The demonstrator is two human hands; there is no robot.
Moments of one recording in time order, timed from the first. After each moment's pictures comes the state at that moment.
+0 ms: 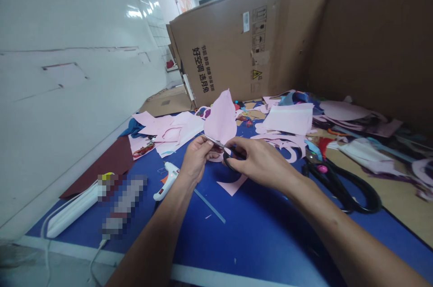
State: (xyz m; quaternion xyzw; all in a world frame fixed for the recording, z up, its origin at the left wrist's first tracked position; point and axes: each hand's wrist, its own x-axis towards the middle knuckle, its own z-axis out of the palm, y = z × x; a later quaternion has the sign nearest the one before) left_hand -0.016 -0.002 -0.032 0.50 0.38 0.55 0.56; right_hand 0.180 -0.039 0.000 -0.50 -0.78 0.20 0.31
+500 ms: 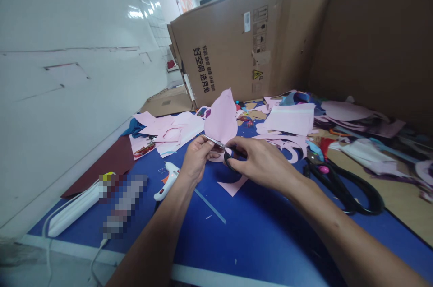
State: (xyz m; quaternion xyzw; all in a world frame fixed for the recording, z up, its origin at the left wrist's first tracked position) left_hand -0.017 -0.001 -0.032 0.51 0.37 0.55 0.55; right_hand 0.181 -0.040 0.001 -0.49 -0.79 0.18 0.31
